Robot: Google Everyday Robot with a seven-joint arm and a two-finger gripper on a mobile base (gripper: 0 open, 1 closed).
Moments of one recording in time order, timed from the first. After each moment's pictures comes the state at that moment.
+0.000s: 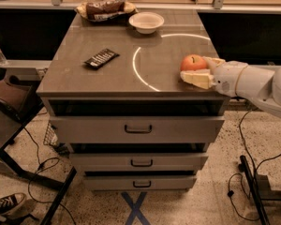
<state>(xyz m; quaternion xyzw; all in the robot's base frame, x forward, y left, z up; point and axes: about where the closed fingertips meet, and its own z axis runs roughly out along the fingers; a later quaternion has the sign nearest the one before) 0.646 -0.183 0.860 -0.31 0.72 0.20 0.59</state>
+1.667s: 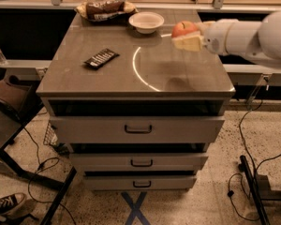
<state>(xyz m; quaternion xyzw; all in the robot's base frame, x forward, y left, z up) 0.722 -0.164 0.931 -0.33 0.73 0.15 0.58</state>
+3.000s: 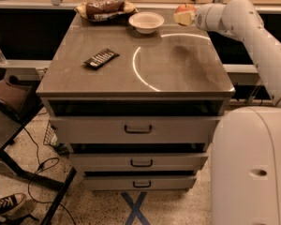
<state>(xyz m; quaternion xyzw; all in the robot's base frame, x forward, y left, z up) 0.916 -0.211 0.914 -0.17 0.77 0.11 0.60</state>
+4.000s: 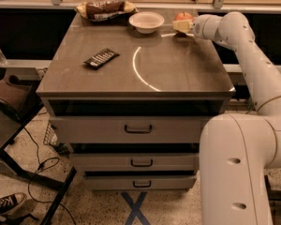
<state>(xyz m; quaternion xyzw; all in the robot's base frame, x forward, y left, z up) 0.947 -0.217 0.871 -0.15 0.77 0.15 0.60</state>
